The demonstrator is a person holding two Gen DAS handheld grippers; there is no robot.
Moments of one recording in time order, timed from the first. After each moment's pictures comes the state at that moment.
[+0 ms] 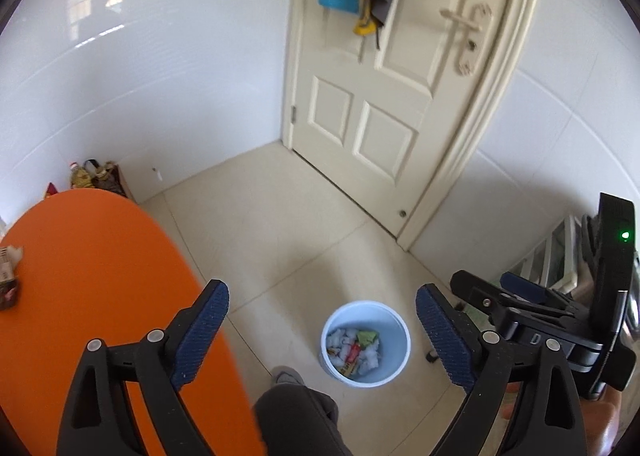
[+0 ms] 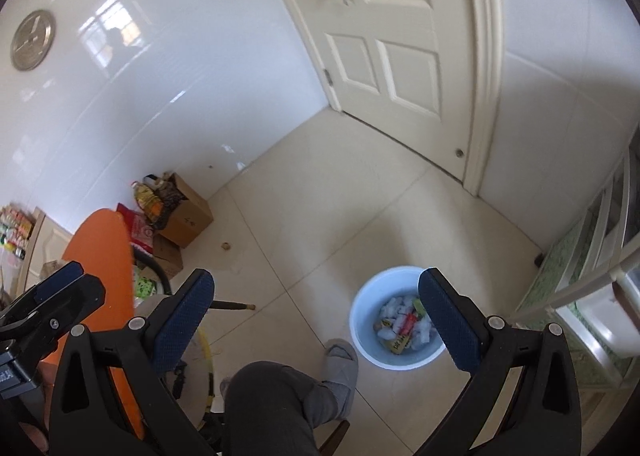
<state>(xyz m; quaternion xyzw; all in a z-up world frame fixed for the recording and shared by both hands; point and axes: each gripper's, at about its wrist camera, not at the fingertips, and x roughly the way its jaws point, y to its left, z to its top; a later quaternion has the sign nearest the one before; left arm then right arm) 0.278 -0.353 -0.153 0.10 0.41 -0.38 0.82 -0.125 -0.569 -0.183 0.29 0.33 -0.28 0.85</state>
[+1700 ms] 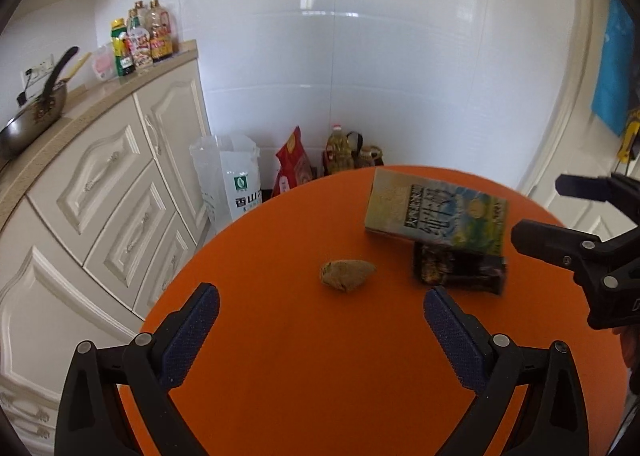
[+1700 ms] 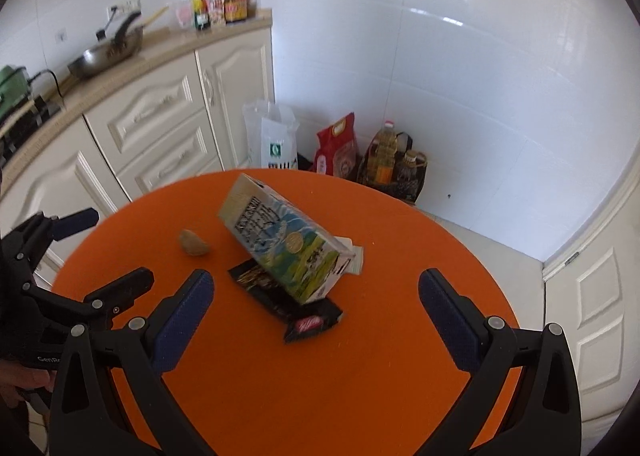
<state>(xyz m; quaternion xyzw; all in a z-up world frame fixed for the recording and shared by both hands) 0.379 -0.019 -0.163 0.00 0.40 -0.05 0.91 0.275 -0.177 -0.176 -0.10 0.42 0.11 0.90</state>
